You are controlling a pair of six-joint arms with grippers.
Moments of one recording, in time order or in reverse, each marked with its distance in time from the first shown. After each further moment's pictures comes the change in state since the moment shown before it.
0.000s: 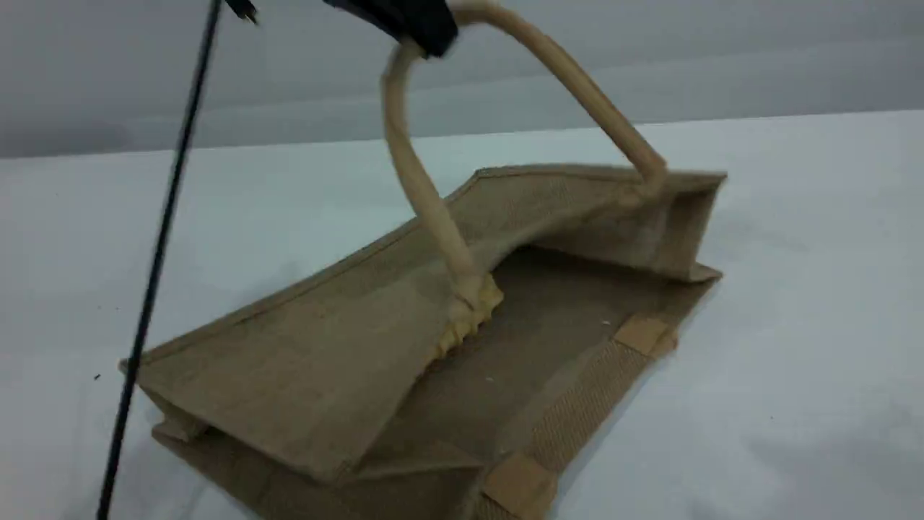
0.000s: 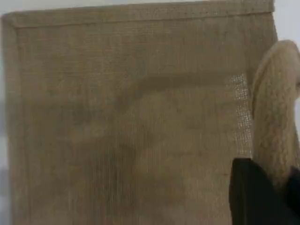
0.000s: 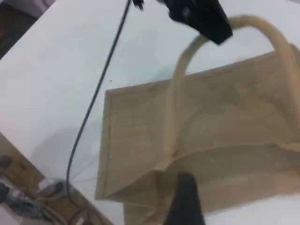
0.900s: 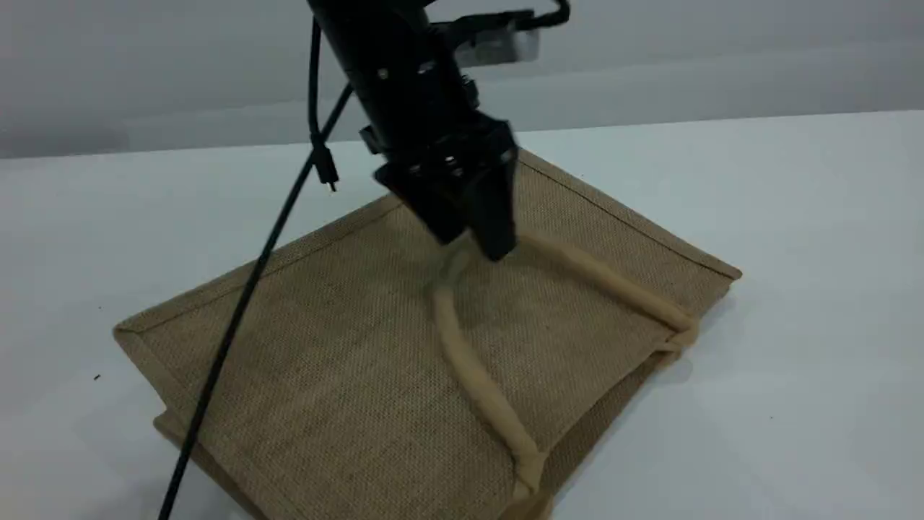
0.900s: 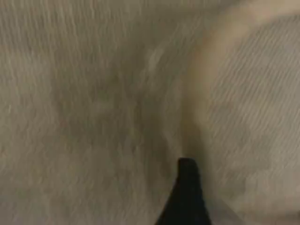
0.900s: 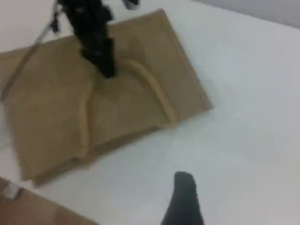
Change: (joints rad) left arm -0.125 0.196 0.000 0.227 0.049 -0.055; right arm 0.001 -0.488 0.001 -0.540 0.309 0.387
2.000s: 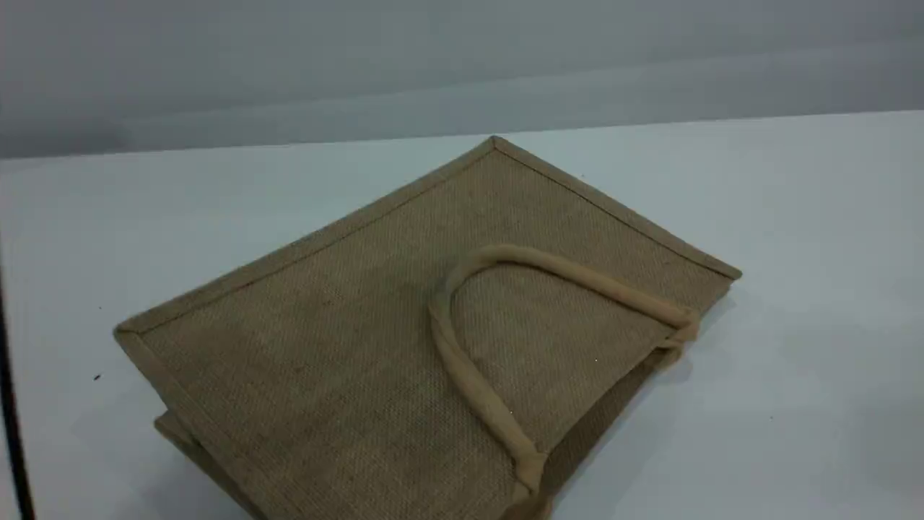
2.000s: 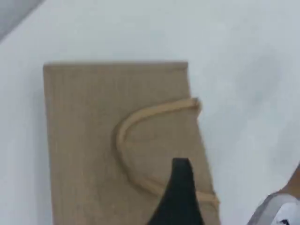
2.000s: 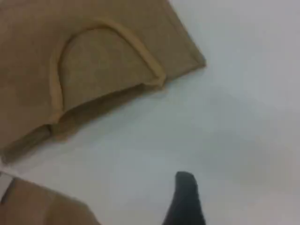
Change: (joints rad) left arm -0.094 -0.741 0.000 0.084 0.107 -0.210; right arm 0.002 -0.368 0.460 -0.024 -0.125 0.052
